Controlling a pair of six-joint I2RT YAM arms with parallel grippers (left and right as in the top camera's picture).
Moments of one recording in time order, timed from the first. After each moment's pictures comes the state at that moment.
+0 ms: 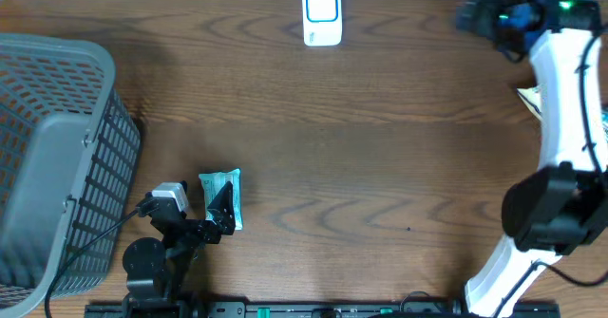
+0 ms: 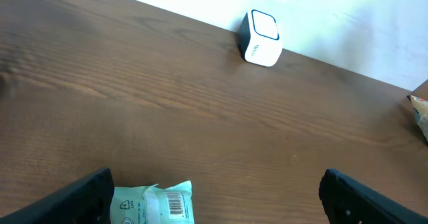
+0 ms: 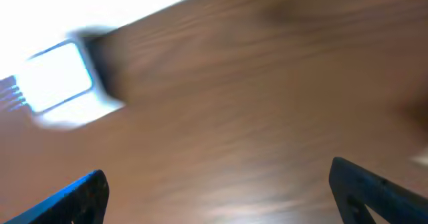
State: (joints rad) left arm 0.02 0.01 0.11 -0.37 0.29 -0.33; right arm -0.06 1.98 2.01 -0.98 -0.23 0.28
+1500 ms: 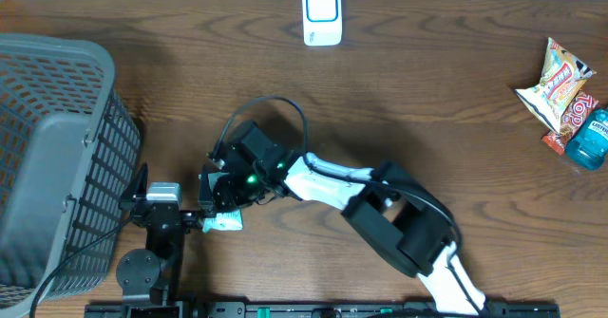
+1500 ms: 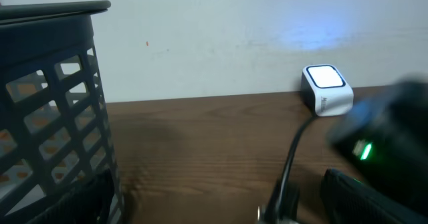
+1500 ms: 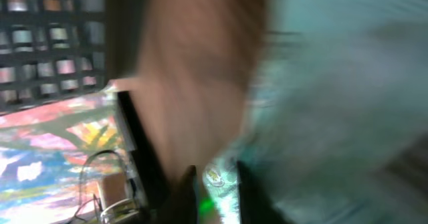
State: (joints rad) left arm 0.02 0.01 0.10 -0.10 0.05 0.06; right arm 0.92 2.24 1.39 -0.07 -0.81 0.69
